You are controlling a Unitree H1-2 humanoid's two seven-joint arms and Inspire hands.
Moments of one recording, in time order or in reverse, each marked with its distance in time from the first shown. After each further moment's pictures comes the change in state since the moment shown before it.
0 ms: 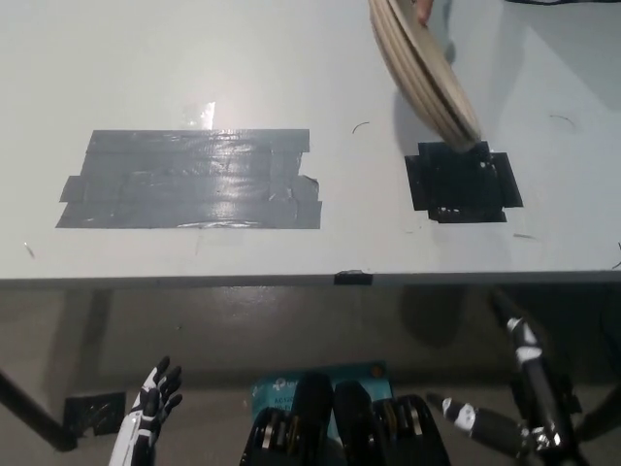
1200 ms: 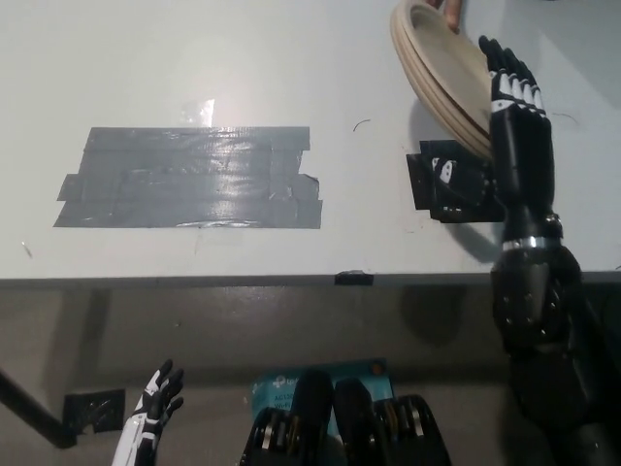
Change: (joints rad) left_arm 0.003 -0.001 -0.003 0.000 0.023 0.000 0.000; right_arm -0.710 -0.029 -0.015 0.556 -0.455 0.046 -0.288
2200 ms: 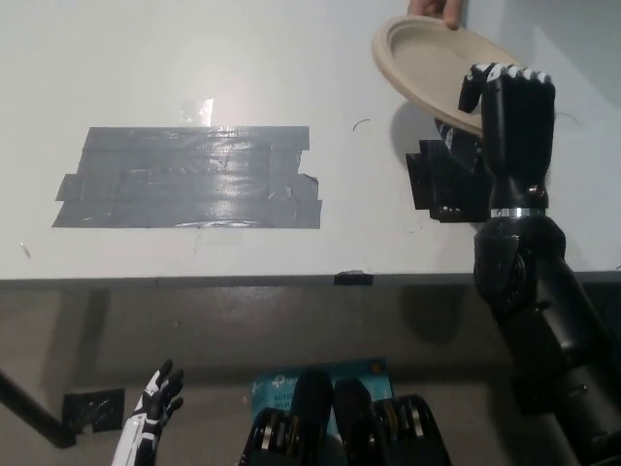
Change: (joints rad) left_arm 0.001 0.000 0.001 -0.001 -0.001 0.000 -0.001; right_arm -0.129 -0.051 0.112 0.223 -0.122 0.015 -0.340
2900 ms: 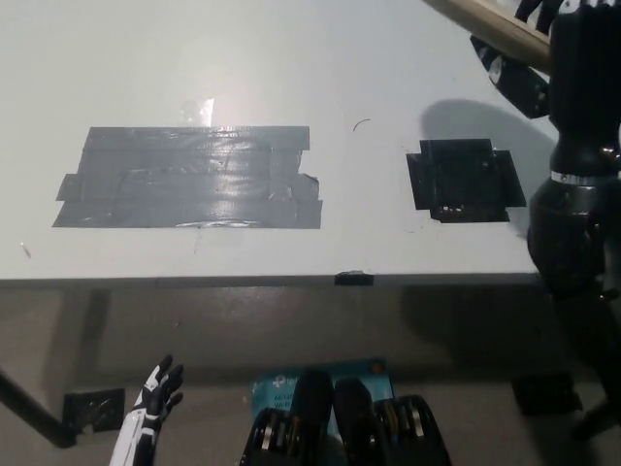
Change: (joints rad) left_arm -0.018 0.008 0.000 0.000 0.001 0.000 -0.001; right_arm 0.001 -0.123 -0.007 -0.304 -0.015 -0.009 0.026
